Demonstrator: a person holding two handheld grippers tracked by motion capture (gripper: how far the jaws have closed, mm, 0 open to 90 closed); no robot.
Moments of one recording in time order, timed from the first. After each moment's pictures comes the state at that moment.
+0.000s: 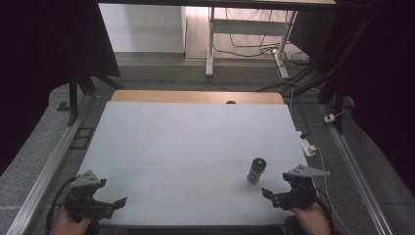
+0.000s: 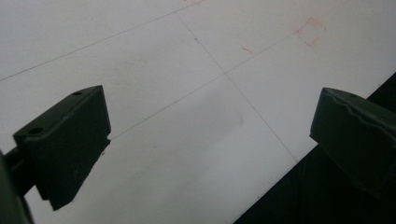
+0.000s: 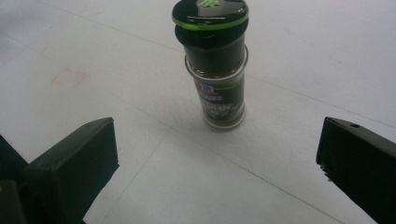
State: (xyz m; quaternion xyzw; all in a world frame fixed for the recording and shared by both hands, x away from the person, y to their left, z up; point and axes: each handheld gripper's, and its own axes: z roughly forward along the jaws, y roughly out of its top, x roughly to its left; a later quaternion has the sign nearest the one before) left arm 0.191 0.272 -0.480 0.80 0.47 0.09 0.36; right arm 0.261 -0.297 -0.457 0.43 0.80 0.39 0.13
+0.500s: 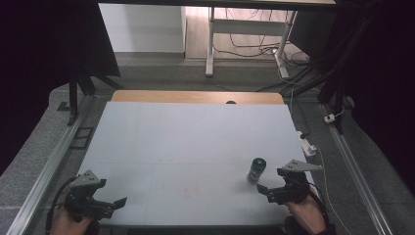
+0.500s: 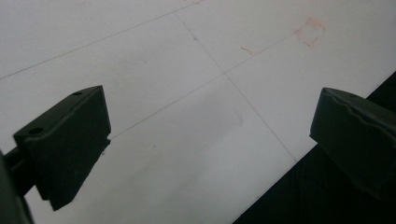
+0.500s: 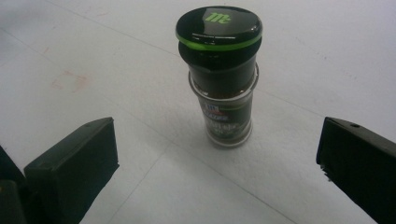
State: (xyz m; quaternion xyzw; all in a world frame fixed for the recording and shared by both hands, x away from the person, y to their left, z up) left arm 0.191 0.272 -0.480 0.80 0.47 0.09 0.36; right arm 0.278 -0.287 -0.462 0.41 0.81 0.40 0.13
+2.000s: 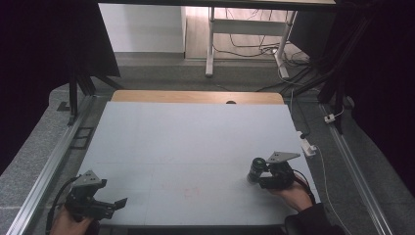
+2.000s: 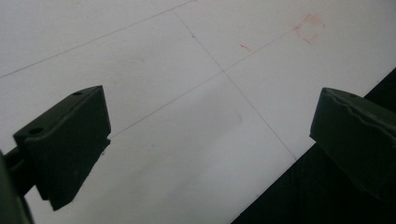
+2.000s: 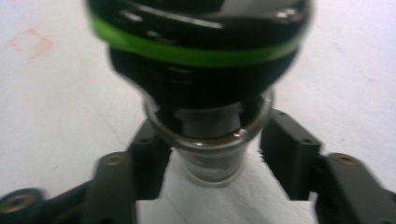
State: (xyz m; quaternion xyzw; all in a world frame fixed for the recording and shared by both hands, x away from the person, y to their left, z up) left arm 0.192 0.271 -0.480 0.80 0.47 0.09 0.36; right arm 0.328 -0.272 -0.495 0.31 0.87 0.36 0.11
